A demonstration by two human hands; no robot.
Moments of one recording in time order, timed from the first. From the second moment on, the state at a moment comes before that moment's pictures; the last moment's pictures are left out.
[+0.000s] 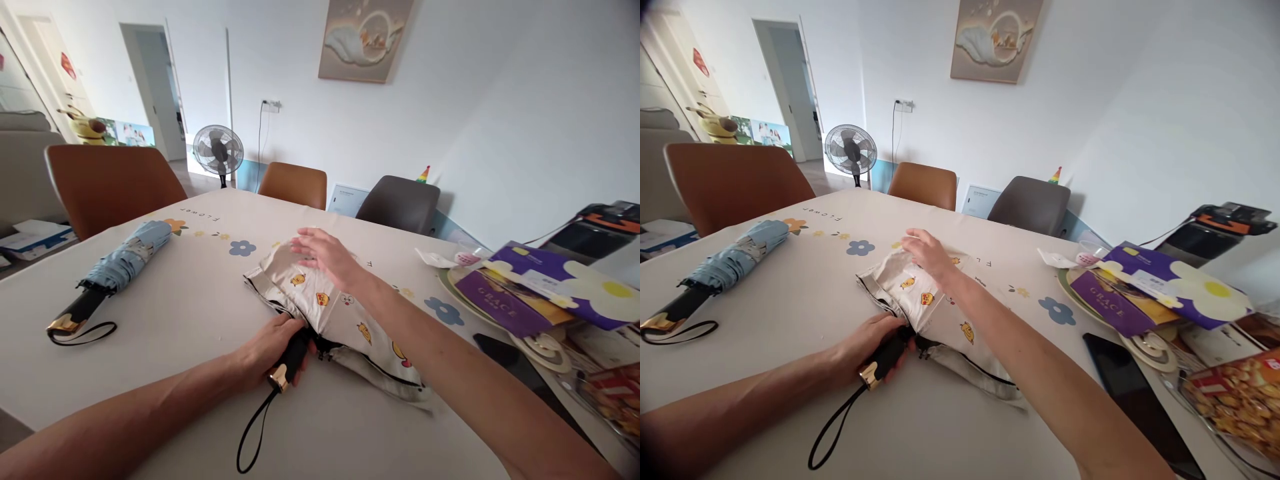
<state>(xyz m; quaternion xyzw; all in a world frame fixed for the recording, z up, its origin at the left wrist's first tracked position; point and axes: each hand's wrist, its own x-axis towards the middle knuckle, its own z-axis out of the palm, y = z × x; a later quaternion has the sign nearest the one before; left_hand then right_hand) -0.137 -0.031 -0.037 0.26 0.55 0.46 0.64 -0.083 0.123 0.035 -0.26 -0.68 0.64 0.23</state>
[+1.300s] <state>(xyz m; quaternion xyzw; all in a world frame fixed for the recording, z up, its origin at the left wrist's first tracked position) -0.143 -0.031 -0.039 0.25 0.50 0.48 0.68 -0.002 0.071 -0.026 -0.04 -0.98 0.13 0.18</state>
